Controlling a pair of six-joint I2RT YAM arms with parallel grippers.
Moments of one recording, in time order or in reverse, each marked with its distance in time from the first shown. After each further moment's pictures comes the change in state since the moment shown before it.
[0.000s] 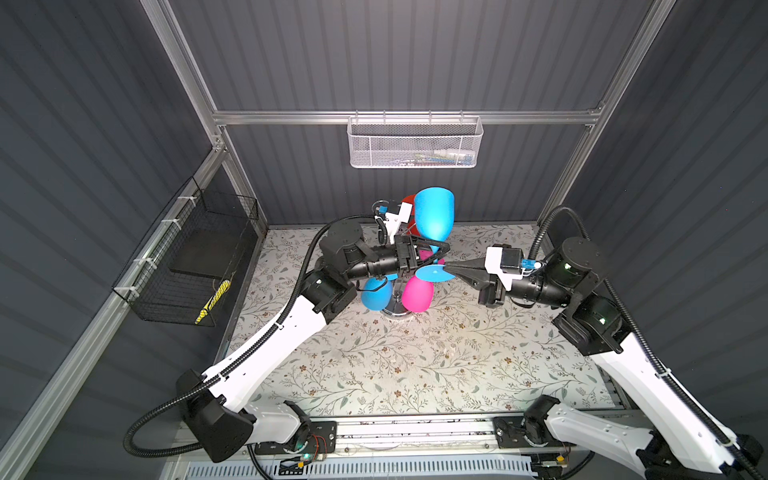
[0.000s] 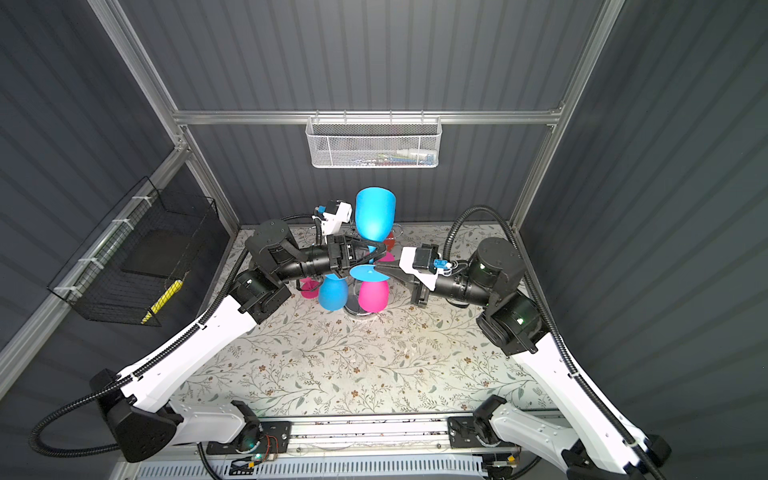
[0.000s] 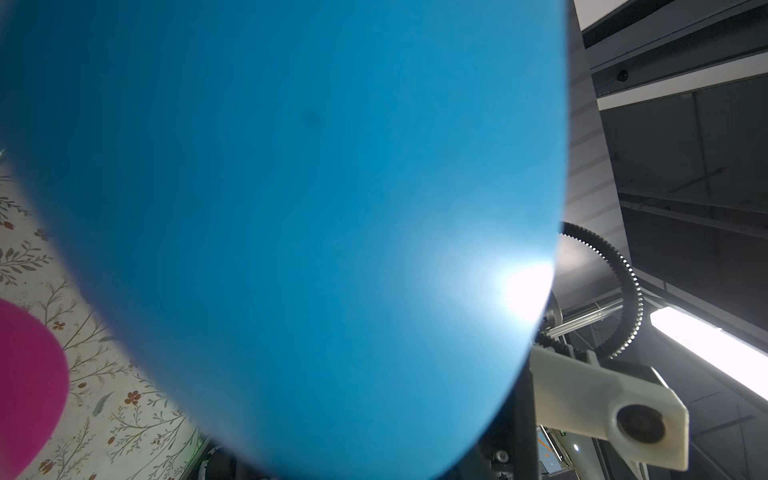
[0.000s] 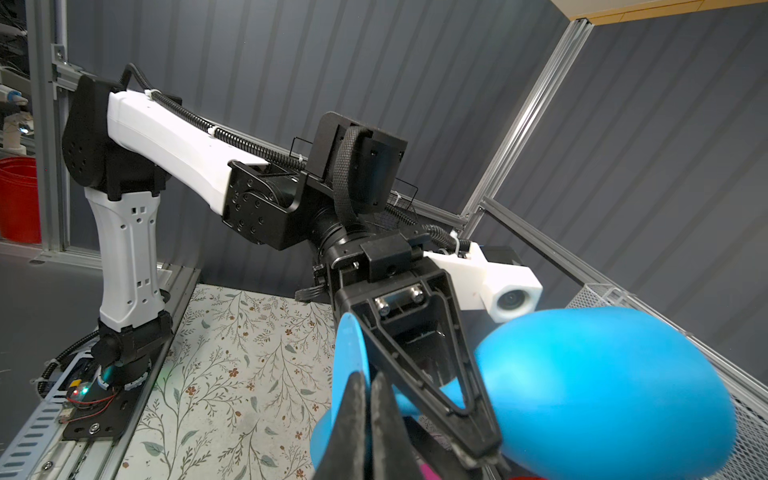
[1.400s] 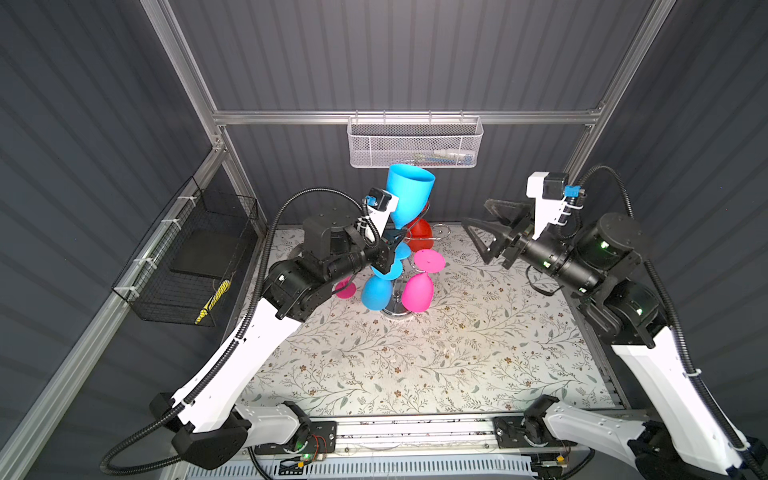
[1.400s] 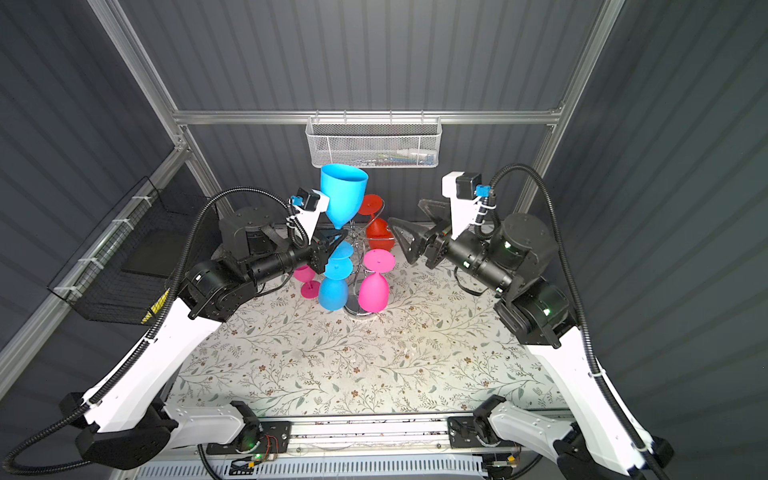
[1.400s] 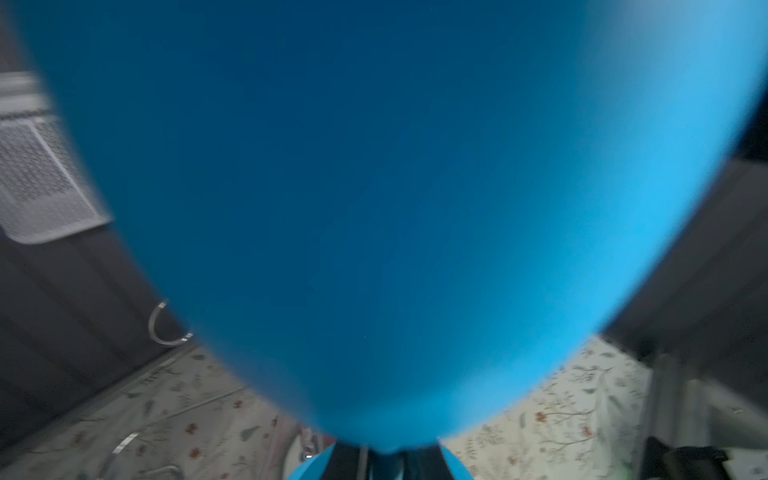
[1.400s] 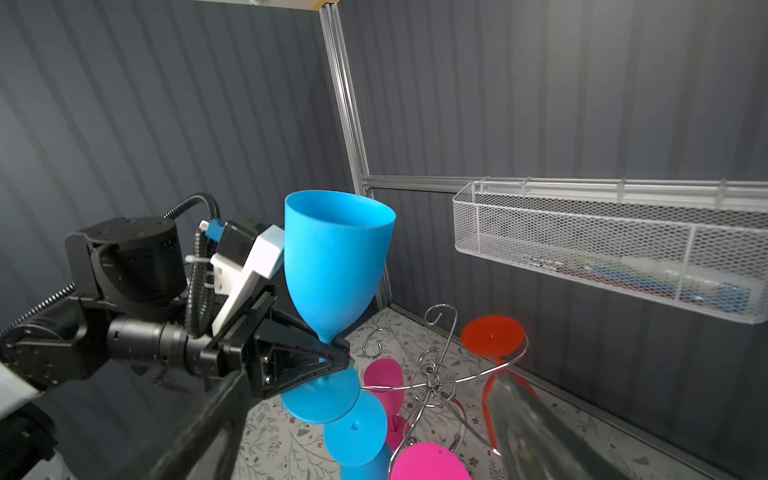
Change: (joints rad) left arm -0.011 -0.039 0.295 -0.683 -0.677 1.254; right arm -0.073 0.110 0.333 -0.190 0.376 0.672
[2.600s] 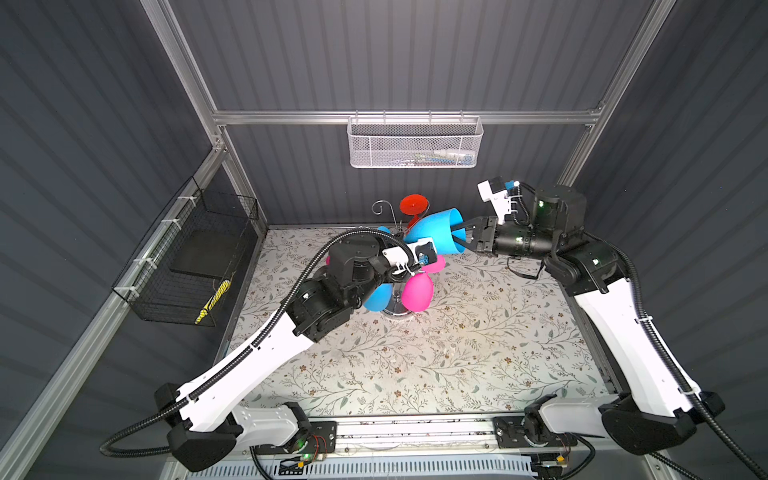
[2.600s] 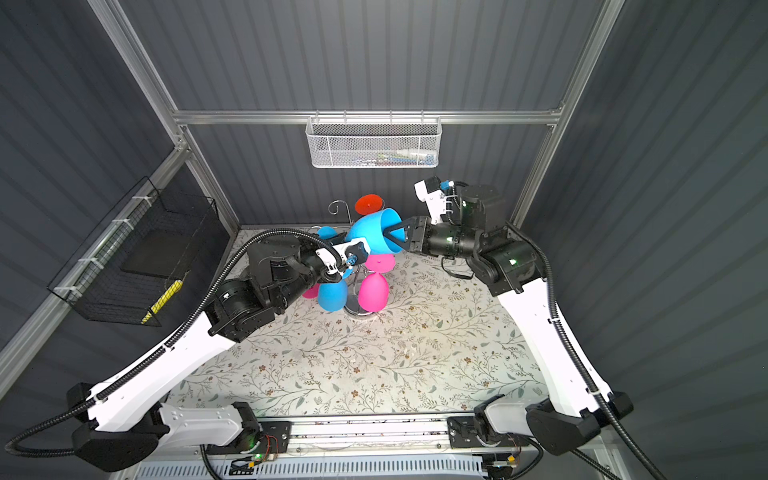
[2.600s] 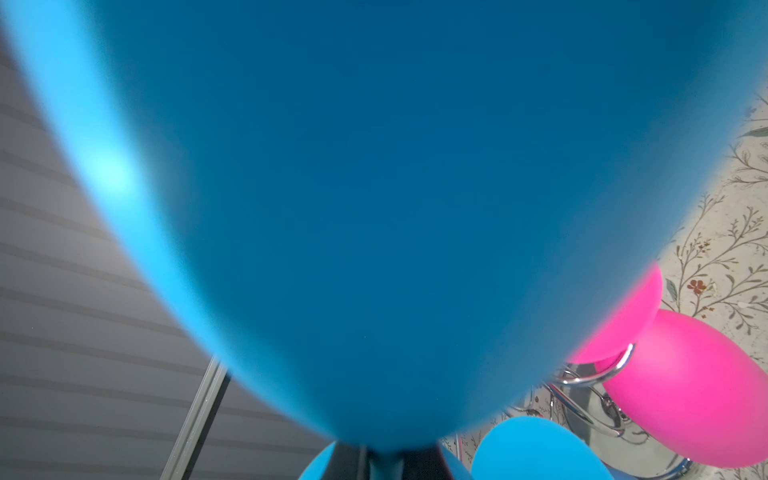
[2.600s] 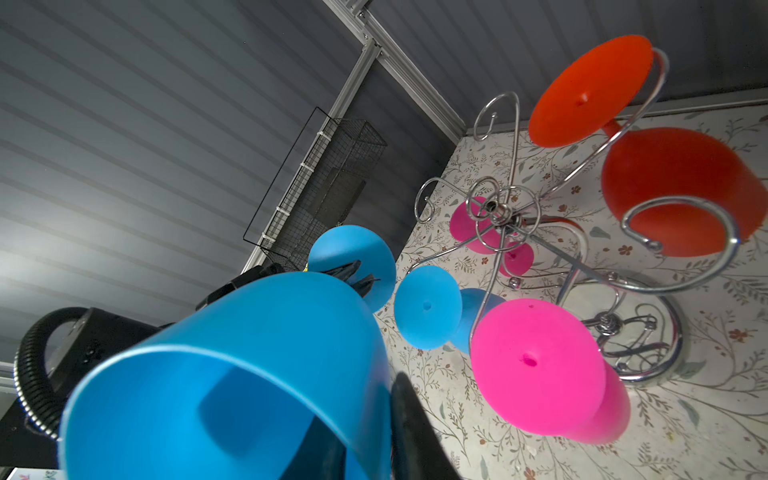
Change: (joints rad) left arm -0.166 -0.040 -0.177 0.184 -0.410 0.879; right arm -0.113 0.214 0.111 -0.294 -0.365 0.388
